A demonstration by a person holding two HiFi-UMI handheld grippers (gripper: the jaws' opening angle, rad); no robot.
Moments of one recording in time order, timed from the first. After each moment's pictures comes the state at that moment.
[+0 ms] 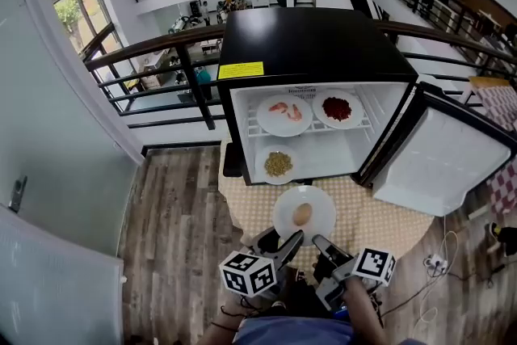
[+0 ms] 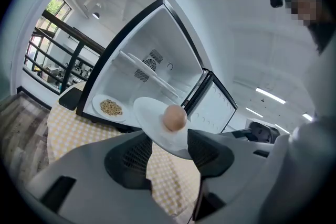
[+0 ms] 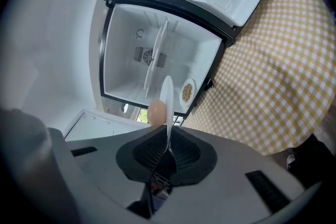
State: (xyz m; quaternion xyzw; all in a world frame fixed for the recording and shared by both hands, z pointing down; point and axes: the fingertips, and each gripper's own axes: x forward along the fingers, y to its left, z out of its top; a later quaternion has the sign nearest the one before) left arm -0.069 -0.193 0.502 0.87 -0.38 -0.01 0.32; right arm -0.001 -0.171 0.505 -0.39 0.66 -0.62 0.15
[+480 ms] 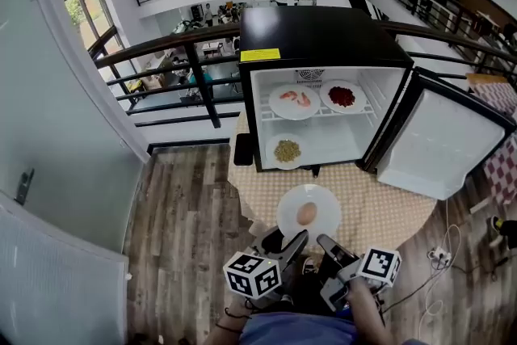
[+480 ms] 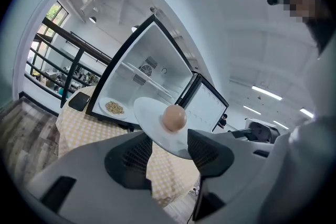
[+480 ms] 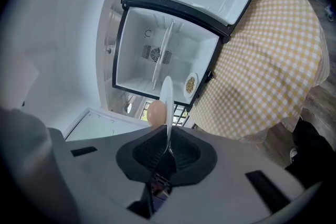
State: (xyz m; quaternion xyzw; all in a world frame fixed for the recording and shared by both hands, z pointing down) left arm -0.094 -0.126 0.487 0.88 -0.37 -0.01 0.30; right arm -0.024 -0.105 0.493 -0.39 0.67 -0.61 0.17
